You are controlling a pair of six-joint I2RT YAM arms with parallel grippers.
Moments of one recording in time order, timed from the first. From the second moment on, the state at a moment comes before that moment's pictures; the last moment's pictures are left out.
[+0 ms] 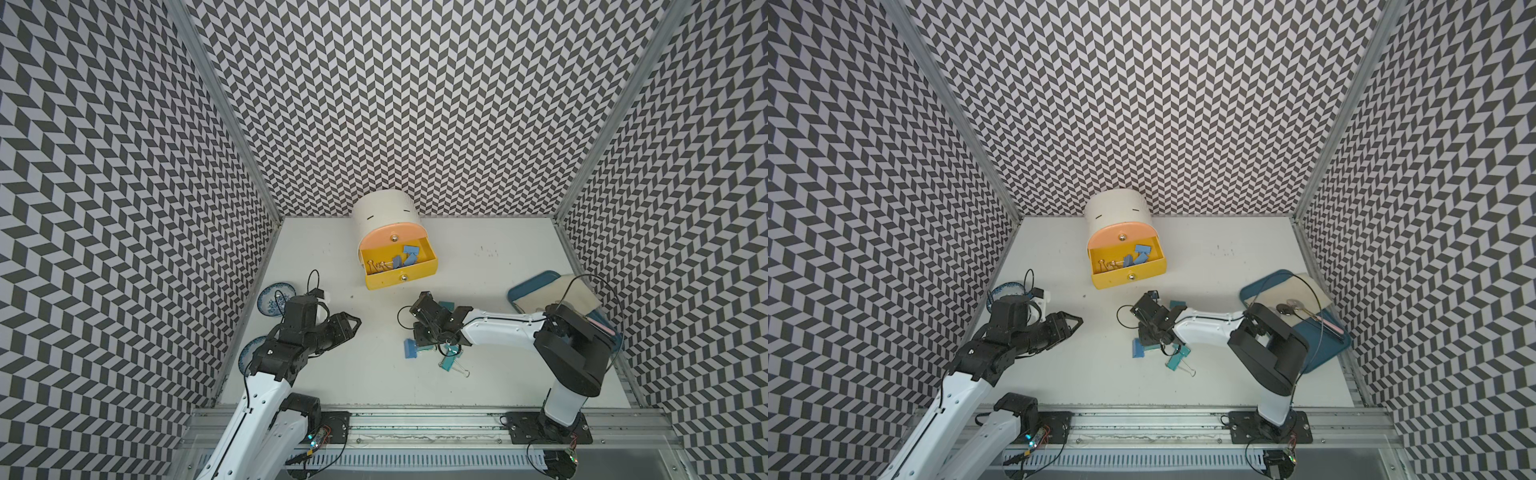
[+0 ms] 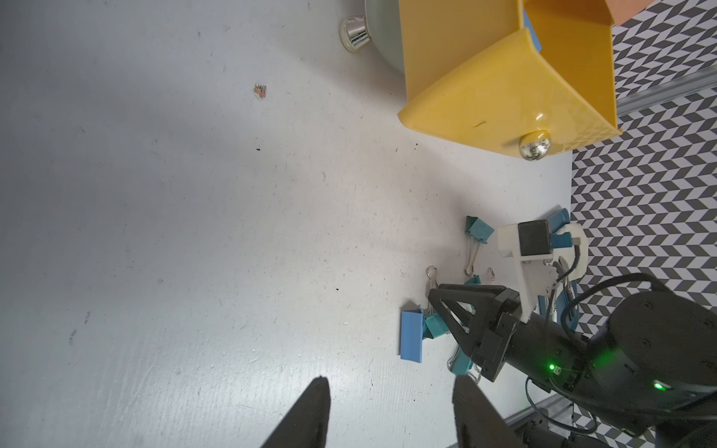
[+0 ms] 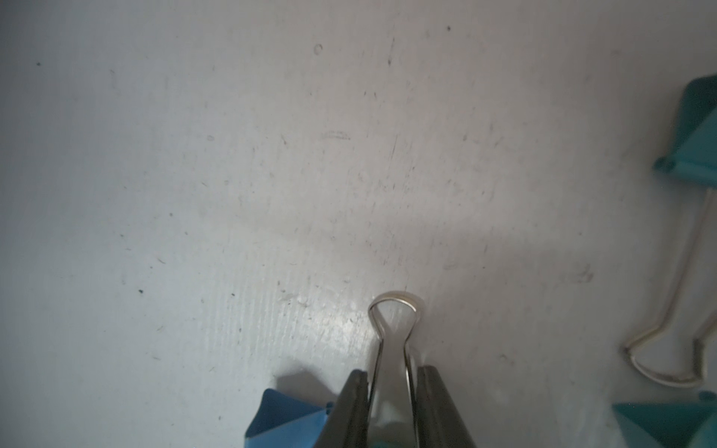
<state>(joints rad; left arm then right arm) -0.20 0.68 0.63 -0.73 0.39 -0.67 0.95 1.78 1.00 -0.34 0.08 0.74</state>
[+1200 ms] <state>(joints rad) -0.45 0.78 0.57 -0.56 0.36 -0.79 0.96 1.80 1.08 -0.51 0.05 0.61</state>
